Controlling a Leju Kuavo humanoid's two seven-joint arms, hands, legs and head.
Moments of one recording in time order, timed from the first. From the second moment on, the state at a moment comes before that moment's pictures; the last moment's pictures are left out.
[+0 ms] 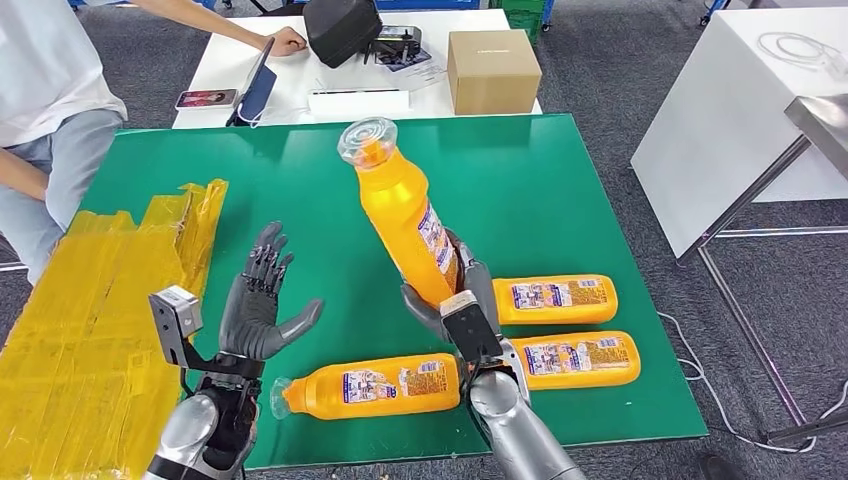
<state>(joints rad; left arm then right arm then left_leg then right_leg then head) -0.09 -0.08 -0.28 -1.55 0.21 0.01 -0.33 -0.25 0.19 0.39 -1.15 0.26 -0.34 -0.47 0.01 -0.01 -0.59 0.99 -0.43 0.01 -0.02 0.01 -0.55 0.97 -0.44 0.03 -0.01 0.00</state>
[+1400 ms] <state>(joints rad) -0.14 -0.05 -0.37 -1.55 0.33 -0.08 -0.31 -0.31 0.22 0.63 -0.96 0.34 -0.21 -0.44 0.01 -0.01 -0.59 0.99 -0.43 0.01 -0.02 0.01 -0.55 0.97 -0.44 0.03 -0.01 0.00</state>
